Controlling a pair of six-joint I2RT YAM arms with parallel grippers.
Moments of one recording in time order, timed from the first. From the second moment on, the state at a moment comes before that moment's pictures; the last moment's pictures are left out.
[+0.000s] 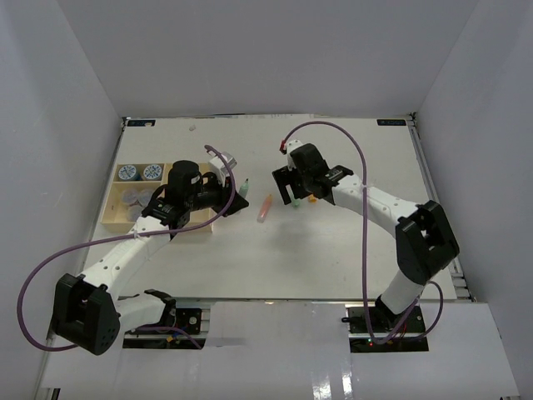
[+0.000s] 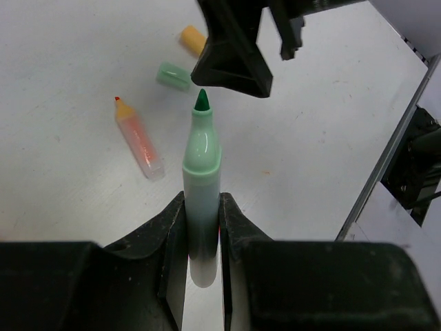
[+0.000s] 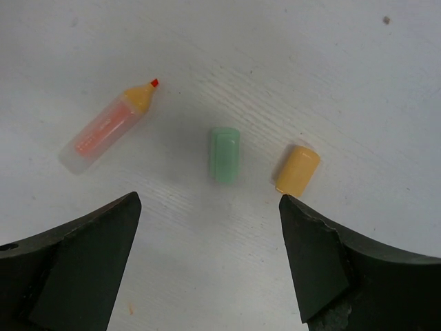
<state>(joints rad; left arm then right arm) -0.41 1.16 0.83 -0.14 0.57 -0.09 0.68 1.64 1.23 -0.37 0.10 0.07</state>
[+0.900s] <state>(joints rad) -0.41 1.16 0.83 -0.14 0.61 -0.03 0.64 2.01 1.43 -0.50 0.06 -0.03</state>
